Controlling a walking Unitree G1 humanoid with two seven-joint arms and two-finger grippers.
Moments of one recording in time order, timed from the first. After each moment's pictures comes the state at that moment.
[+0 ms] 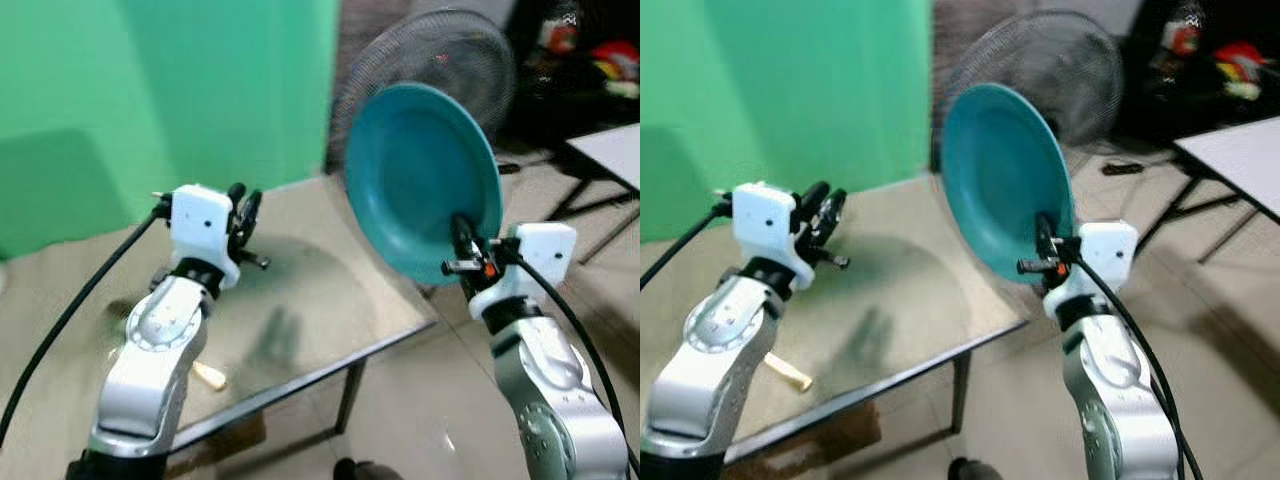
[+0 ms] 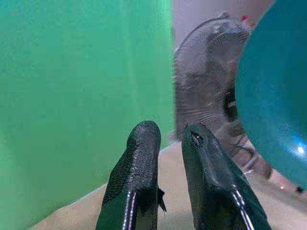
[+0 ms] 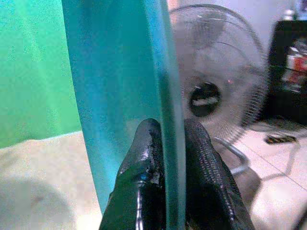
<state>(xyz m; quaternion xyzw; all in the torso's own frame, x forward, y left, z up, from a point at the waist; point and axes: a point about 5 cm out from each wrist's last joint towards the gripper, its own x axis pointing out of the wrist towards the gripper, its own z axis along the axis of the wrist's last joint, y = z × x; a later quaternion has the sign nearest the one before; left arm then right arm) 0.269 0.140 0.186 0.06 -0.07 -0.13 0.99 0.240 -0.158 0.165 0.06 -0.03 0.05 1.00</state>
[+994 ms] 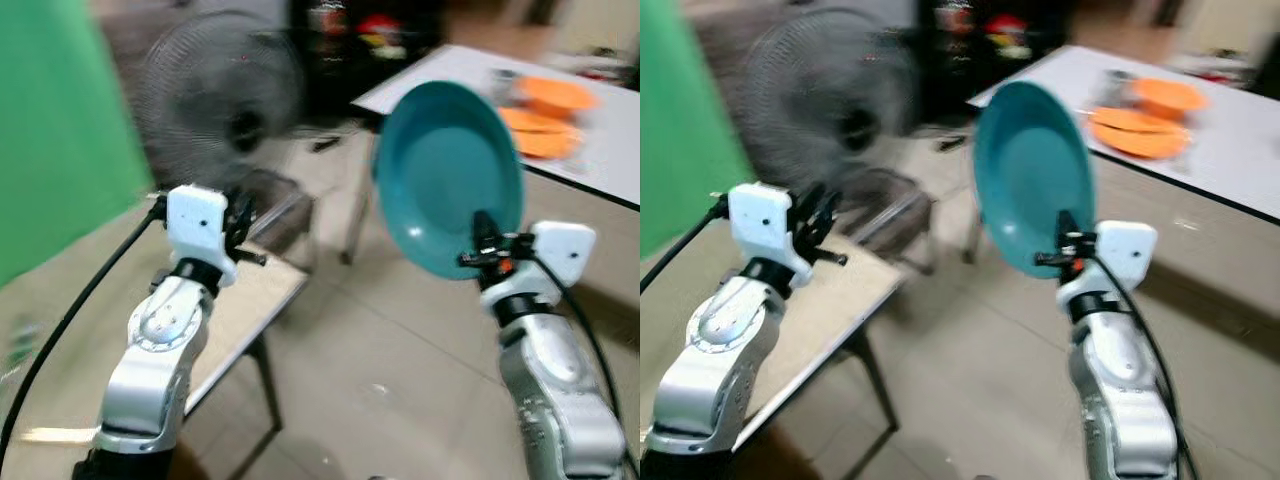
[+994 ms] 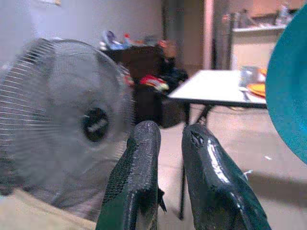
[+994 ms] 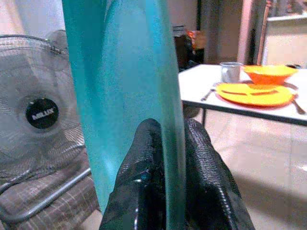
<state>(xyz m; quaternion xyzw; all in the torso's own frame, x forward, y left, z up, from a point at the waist) 0.271 0.148 0.177 0.05 -0.06 -0.10 0.99 0.248 -0.162 0.163 0.06 -0.04 0.01 1.00</state>
